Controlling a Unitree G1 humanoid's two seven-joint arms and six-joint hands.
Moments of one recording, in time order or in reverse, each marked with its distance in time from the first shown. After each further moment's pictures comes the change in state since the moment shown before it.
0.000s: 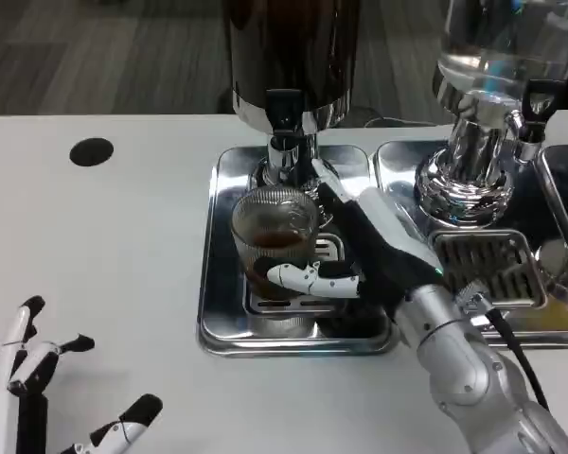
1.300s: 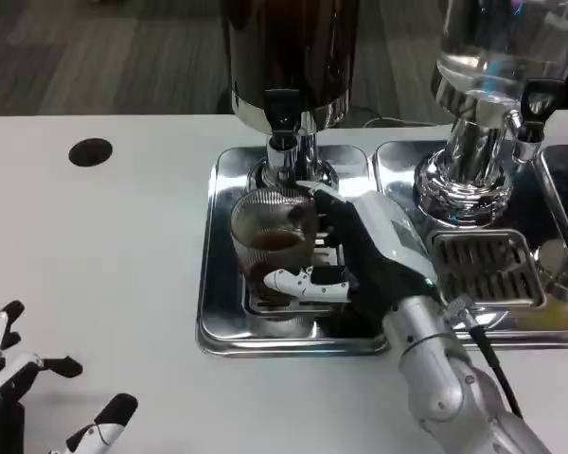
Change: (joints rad) left arm 0.023 -0.001 0.052 0.030 -0.045 -0.097 0.022; right arm -0.013 0.039 0.040 0.117 -0.064 -0.053 -0.197
